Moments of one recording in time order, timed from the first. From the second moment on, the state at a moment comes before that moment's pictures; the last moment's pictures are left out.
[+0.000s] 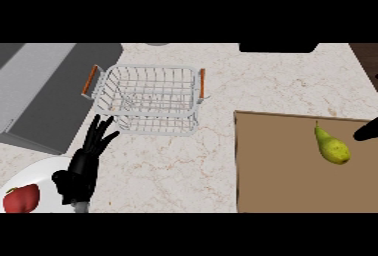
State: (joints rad) left arm 0.03 0.28 -0.29 -1.52 0.16 0.39 -0.09; right arm -0.48 -0.94 0.23 -1.34 -0.12 0.24 0.96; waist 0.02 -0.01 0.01
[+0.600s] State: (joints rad) left arm 0.05 0.27 -0.28 -1.44 0.16 0.37 -0.04; right arm -0.58 -0.86 0.36 -1.23 -0.07 0.32 1.01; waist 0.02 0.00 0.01
